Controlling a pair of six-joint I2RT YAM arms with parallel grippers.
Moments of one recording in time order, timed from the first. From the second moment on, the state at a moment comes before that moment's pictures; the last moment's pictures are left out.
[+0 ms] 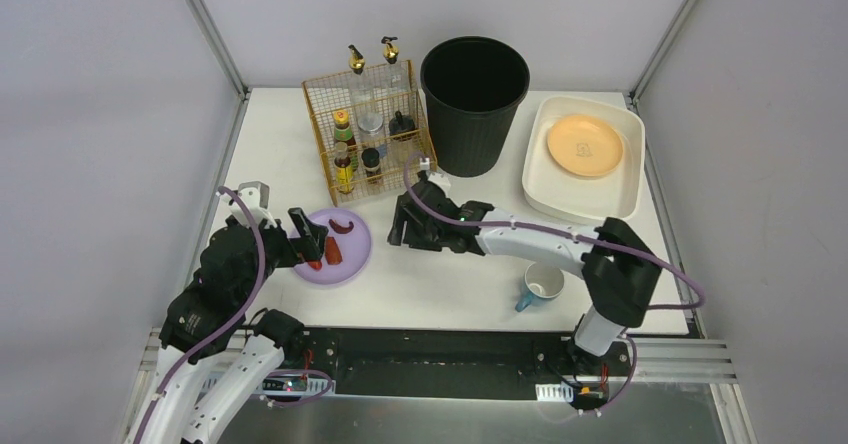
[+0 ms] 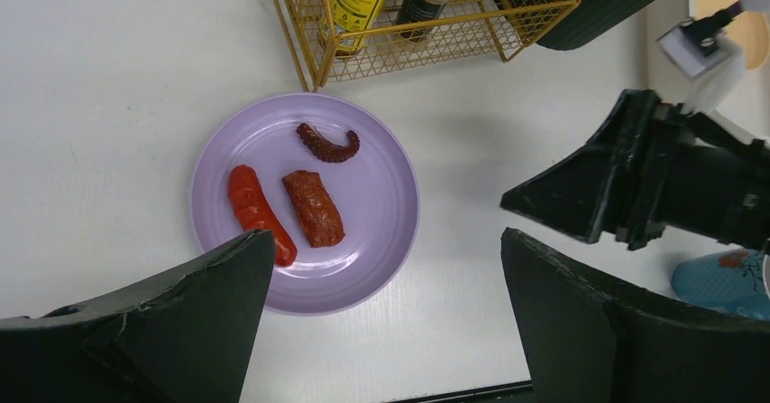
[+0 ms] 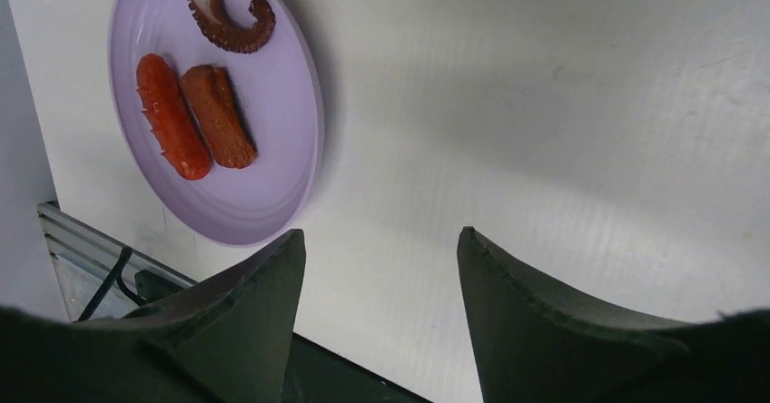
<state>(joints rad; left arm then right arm) -0.42 0.37 0.82 -0.84 -0.22 -0.42 1.04 1.65 1.18 -0.39 0.18 0.98</state>
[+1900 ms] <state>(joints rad) -0.42 0.36 0.81 -0.85 -0.22 -0.42 1.14 1.94 1.16 -0.10 0.17 1.22</state>
